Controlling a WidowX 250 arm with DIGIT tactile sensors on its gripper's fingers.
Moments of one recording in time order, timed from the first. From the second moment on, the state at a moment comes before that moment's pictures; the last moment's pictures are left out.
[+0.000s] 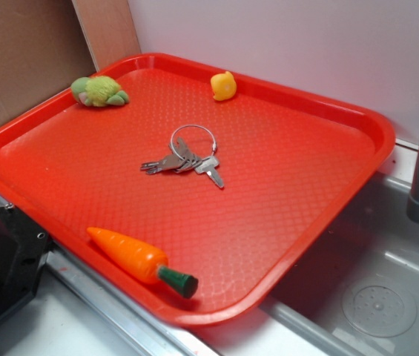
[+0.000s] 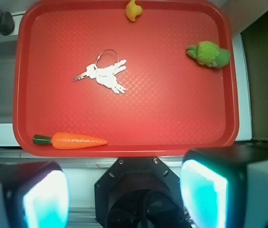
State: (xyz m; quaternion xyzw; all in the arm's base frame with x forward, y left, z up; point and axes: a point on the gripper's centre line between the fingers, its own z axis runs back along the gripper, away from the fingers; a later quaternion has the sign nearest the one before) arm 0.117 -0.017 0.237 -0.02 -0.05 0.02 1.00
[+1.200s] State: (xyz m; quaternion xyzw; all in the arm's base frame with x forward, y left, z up) arm 0.187 0.049 0.169 -0.02 -0.08 0.46 0.89
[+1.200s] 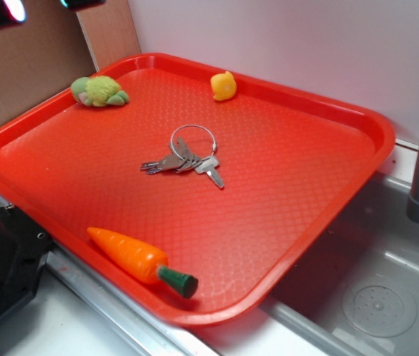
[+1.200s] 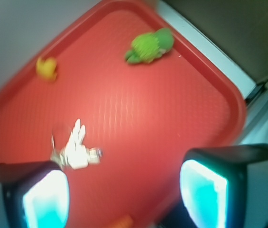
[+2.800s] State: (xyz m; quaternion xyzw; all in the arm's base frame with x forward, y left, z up) arm 0.255 0.169 0.024 0.11 -0.12 0.73 0.66
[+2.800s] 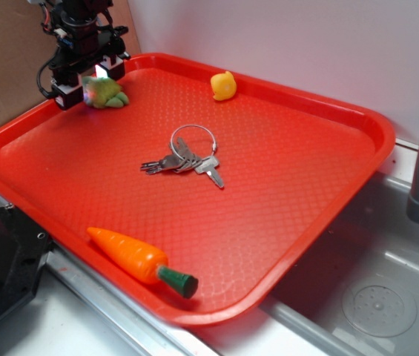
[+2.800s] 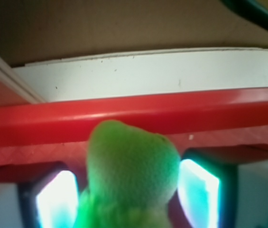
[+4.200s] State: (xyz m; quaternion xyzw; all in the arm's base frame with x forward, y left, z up) arm 0.243 0.035 0.127 -0.04 -0.06 0.28 0.96
